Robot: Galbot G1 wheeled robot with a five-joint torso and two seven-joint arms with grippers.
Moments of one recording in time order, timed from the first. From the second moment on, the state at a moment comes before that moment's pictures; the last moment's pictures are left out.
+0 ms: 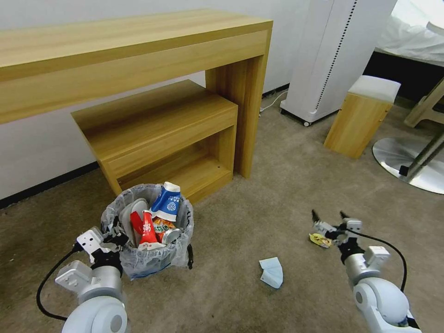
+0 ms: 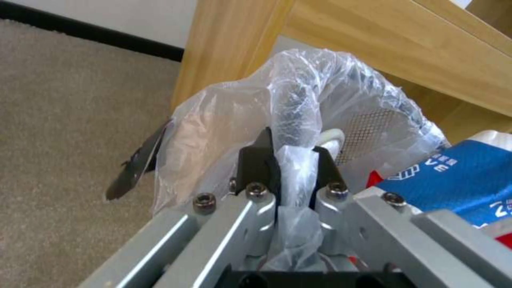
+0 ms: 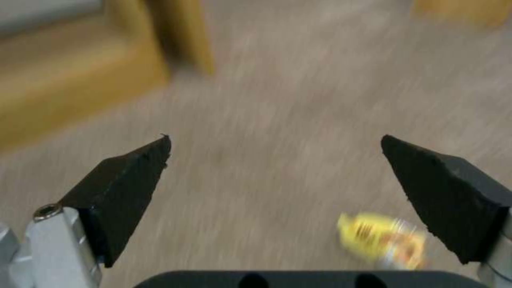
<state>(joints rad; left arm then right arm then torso) 1.59 -1.58 -0.65 -2.29 -0.53 0.28 -0.35 -1.41 1.14 0.63 1.78 0.47 -0.26 -0.10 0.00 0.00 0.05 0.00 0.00</state>
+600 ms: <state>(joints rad) 1.60 -1.58 -0.64 -2.30 -0.51 0.28 -0.35 -1.31 1.09 0.36 1.45 0.13 -0.24 -0.47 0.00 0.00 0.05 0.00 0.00</state>
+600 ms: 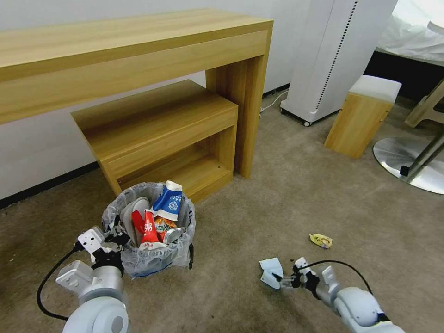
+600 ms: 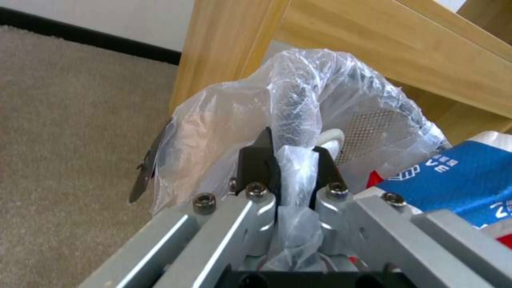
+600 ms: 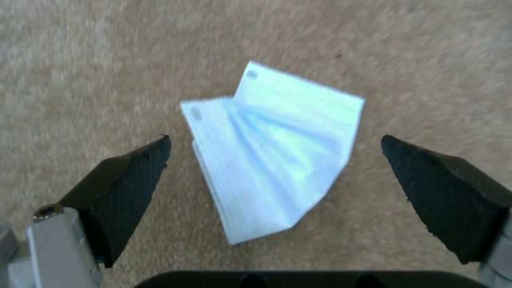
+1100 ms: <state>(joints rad) 1.58 -1.60 -0.62 -2.26 -0.48 0.28 -0.35 -1.26 1.13 0.35 1.34 0.11 -0.19 -0.45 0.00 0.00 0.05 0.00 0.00</state>
